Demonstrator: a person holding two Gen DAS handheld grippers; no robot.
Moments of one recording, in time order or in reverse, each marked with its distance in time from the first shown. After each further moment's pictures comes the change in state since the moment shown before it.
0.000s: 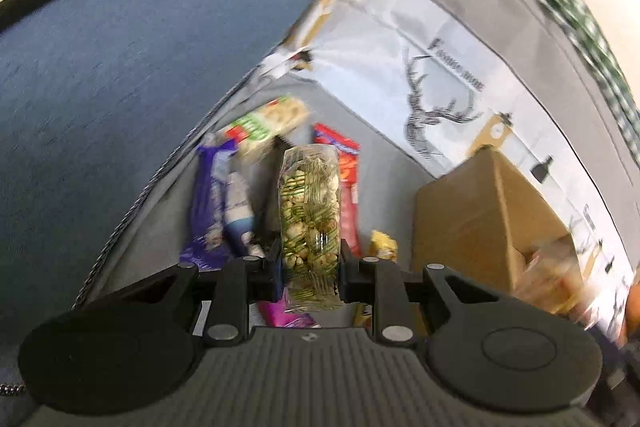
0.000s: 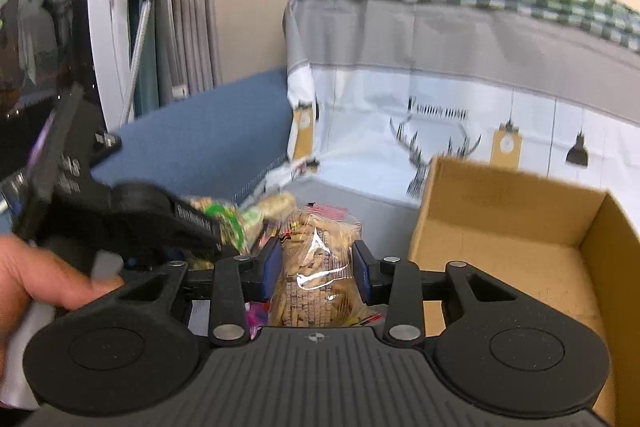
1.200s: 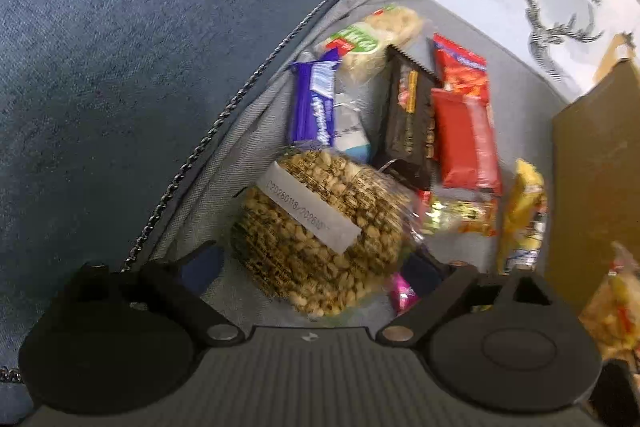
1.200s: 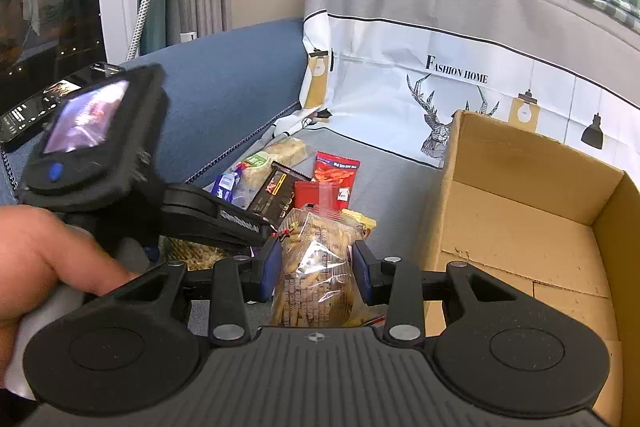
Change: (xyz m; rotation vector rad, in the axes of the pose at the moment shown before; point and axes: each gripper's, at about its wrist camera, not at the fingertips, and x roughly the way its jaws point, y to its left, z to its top) left arm 0.060 0.010 -0.019 0.043 0.198 0.404; right arm 0.027 0.020 -0.025 -0.070 0.153 -0.002
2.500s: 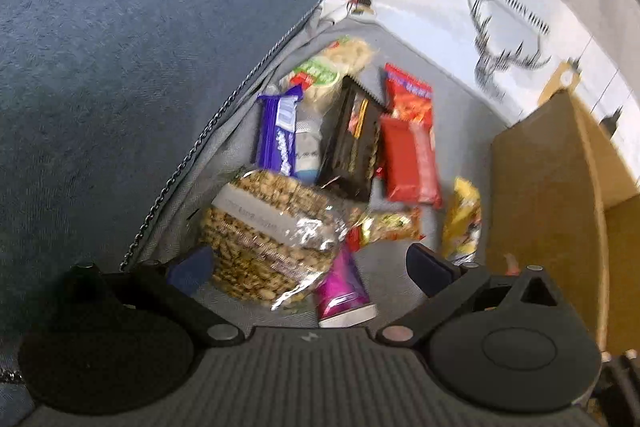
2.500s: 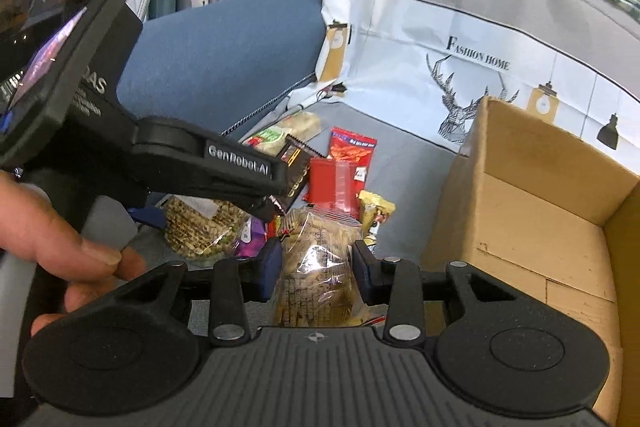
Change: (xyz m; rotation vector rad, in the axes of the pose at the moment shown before) left arm -0.028 0.008 0.001 -0.002 -0.017 -0.184; right arm 0.015 0.012 0.003 -0.054 0.098 0.002
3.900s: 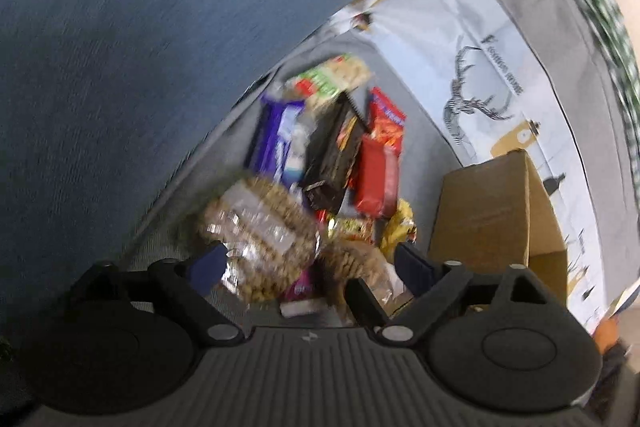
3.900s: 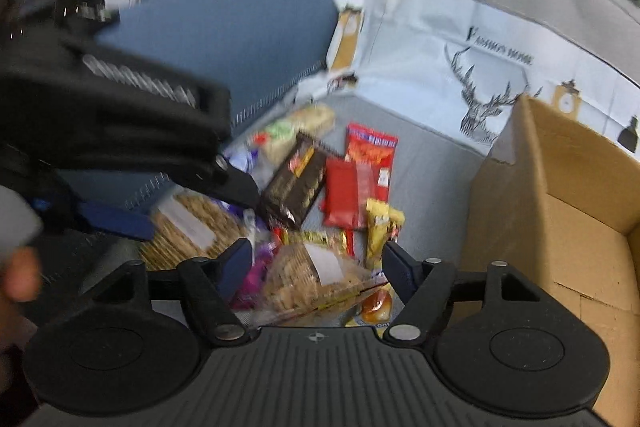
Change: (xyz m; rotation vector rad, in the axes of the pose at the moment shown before) left arm -0.021 0.058 -0.001 -0.260 0.056 -0.246; right arm 0.054 0.026 0.014 -0.021 0.051 -0.020
